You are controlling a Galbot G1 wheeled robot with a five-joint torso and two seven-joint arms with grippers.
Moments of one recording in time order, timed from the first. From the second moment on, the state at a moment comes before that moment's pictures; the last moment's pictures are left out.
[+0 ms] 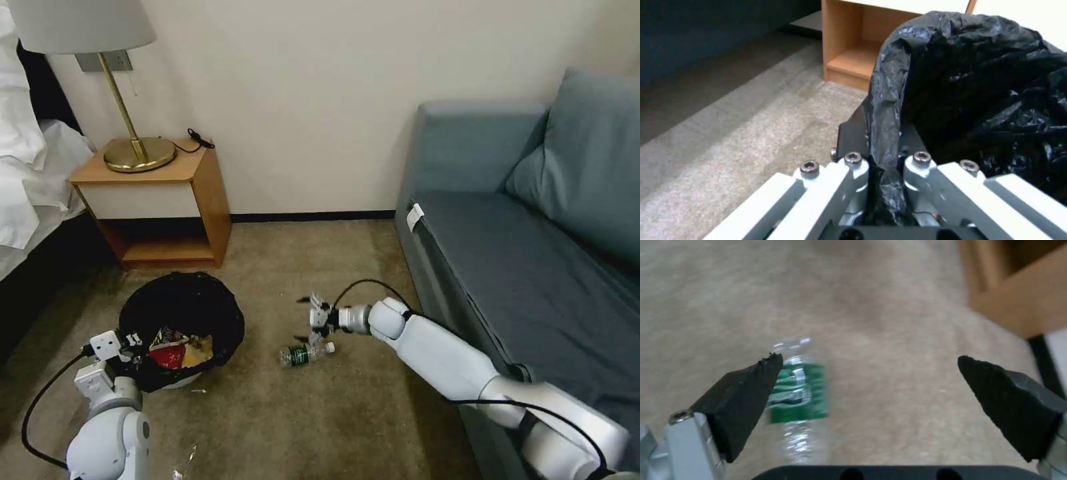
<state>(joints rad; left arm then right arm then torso) 1.40 -1.56 -0.91 -1.95 -0.20 0.31 -0.13 -0.45 1.25 -0.44 0.96 -0.21 0.31 -0.64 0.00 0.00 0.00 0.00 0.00</state>
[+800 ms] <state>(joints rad) 1.42 -1.58 -0.90 -1.95 -0.19 0.30 -0.13 -0.47 1.34 -0.47 0.76 -0.20 0.37 -0.65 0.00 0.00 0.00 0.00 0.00</state>
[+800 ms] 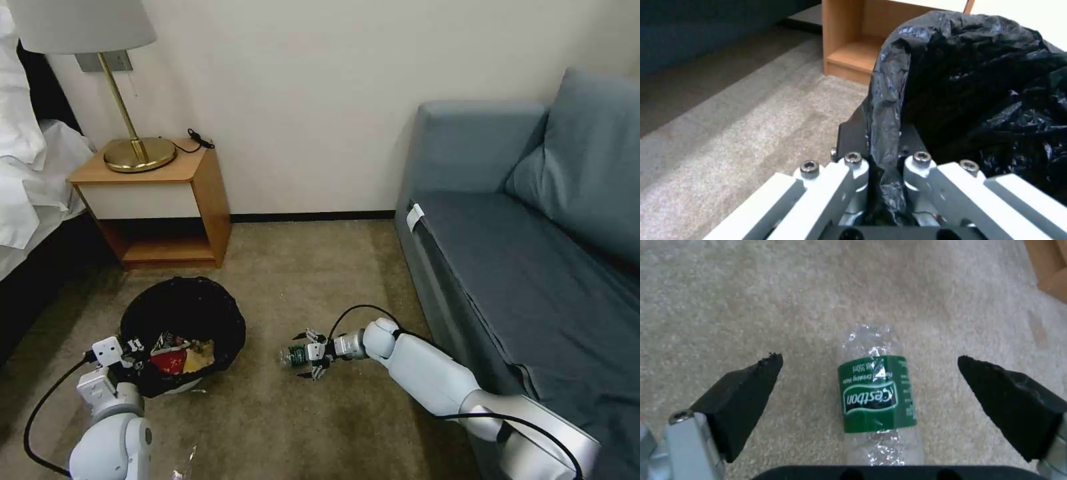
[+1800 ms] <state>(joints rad) 1.43 -1.60 -0.90 -1.96 -0.18 0.29 -0.13 -0.46 1.44 -0.42 0.58 -0.28 0.36 -0.53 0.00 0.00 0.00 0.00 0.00</state>
